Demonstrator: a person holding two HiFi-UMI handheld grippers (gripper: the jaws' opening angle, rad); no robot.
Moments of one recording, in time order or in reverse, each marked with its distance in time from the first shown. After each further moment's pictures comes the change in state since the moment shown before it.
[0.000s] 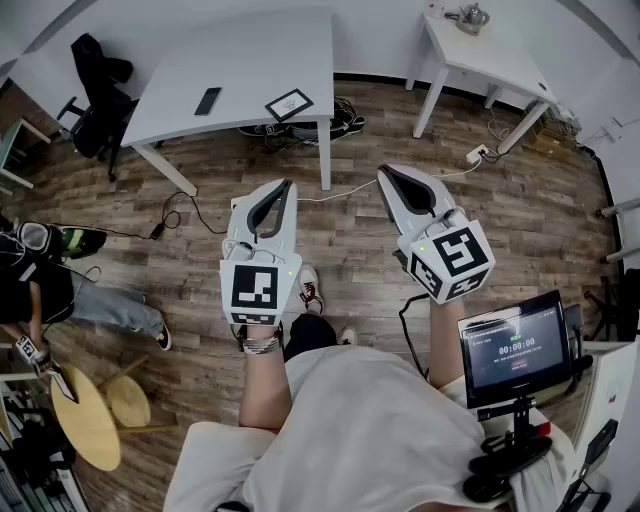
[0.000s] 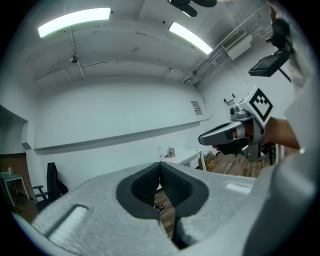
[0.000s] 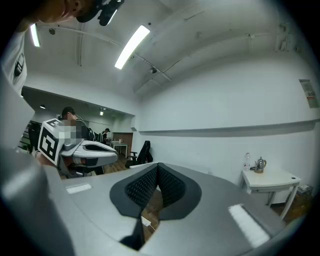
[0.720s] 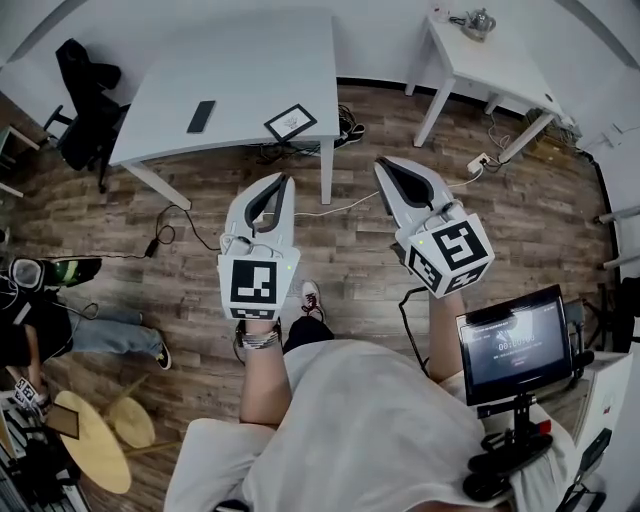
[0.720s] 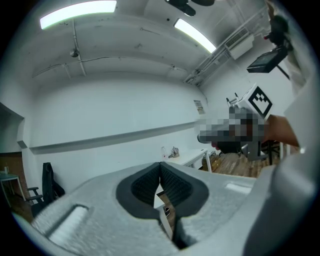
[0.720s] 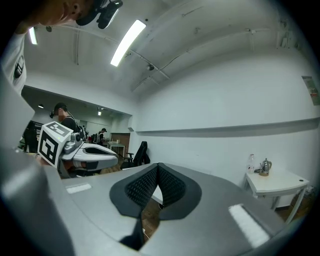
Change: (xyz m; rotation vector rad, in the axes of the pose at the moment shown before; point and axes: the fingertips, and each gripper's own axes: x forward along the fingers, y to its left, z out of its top) left arm 0.099 0.089 -0.026 -0.001 -0.010 0.001; right arm 0.126 -0.050 0.005 -0.001 -0.016 0.000
